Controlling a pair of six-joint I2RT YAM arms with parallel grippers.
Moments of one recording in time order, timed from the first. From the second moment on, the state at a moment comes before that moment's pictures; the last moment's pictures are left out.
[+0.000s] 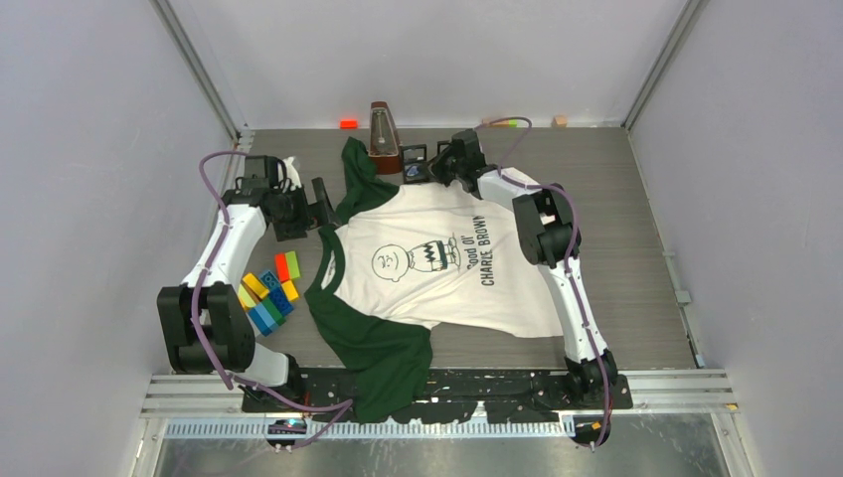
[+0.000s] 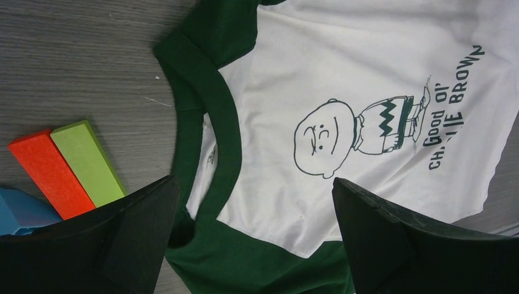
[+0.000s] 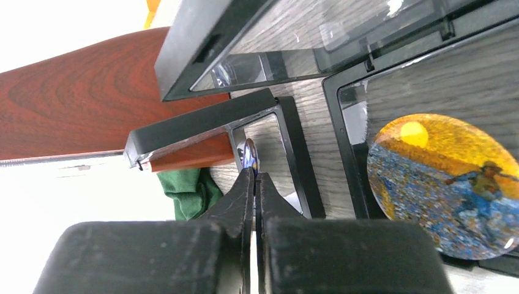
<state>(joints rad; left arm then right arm) 0.03 1.46 1.16 -0.69 0.34 -0.25 0.41 2.53 1.94 0.07 -0.20 1.13</state>
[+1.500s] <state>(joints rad) -0.24 1.09 0.73 -0.17 0.68 -1.22 1.01 1.36 1.02 0.03 0.21 0.01</state>
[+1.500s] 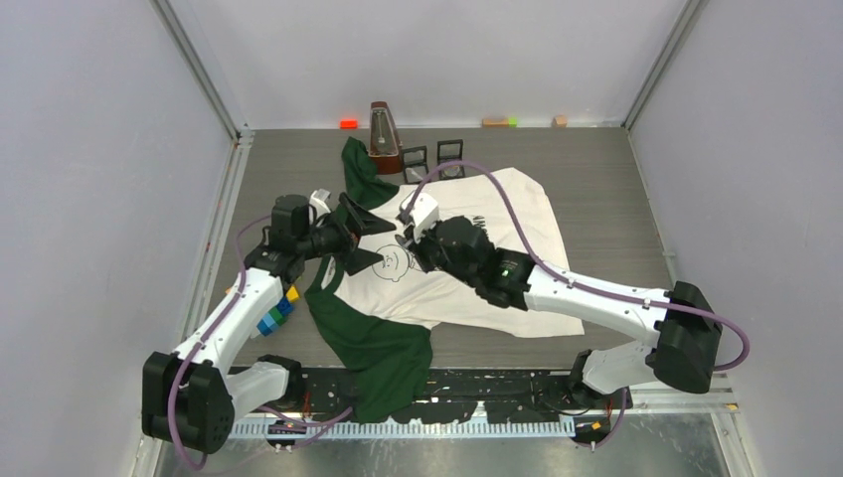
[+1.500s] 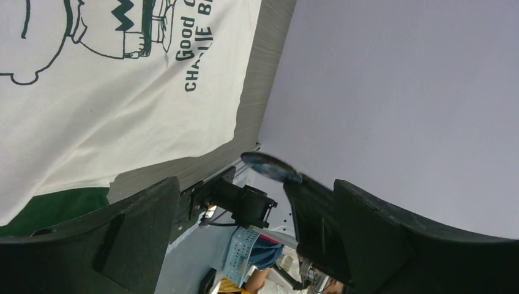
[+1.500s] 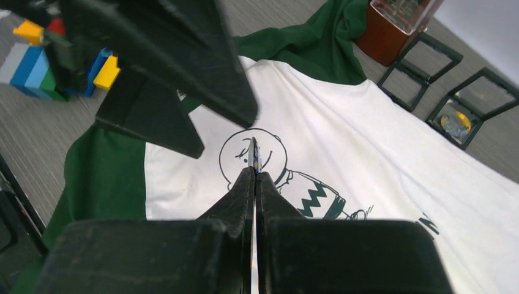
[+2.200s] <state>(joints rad) -0.26 1.13 0.73 -0.17 0.70 -1.25 1.20 1.40 1.02 0.02 0.40 -0.31</state>
